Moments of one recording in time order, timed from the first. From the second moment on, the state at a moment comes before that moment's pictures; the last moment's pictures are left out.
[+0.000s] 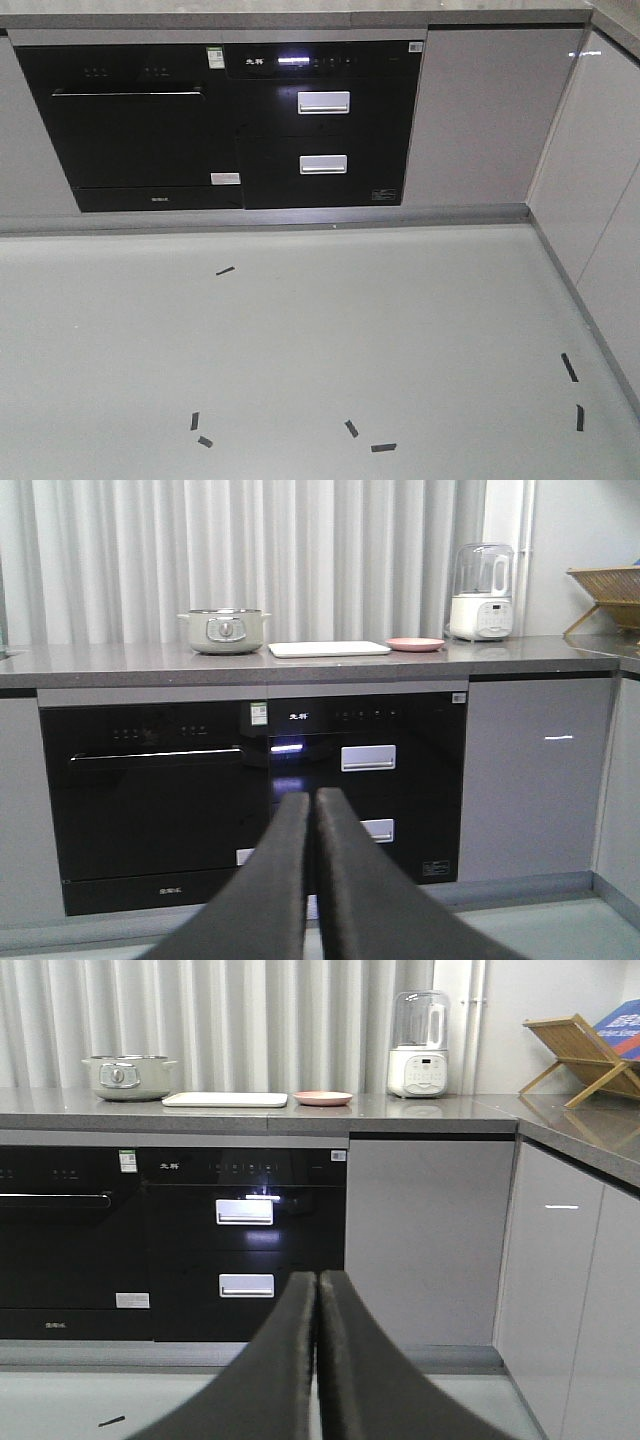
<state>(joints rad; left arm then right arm) -0.09 -0.01 0.02 -0.03 -0.03 -0.02 0.00 -0.01 0.03 -0.04 0.01 0.03</state>
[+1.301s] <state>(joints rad) -0.09 -0.01 0.02 -0.03 -0.03 -0.02 0.00 -0.01 0.03 -0.04 0.01 0.03</state>
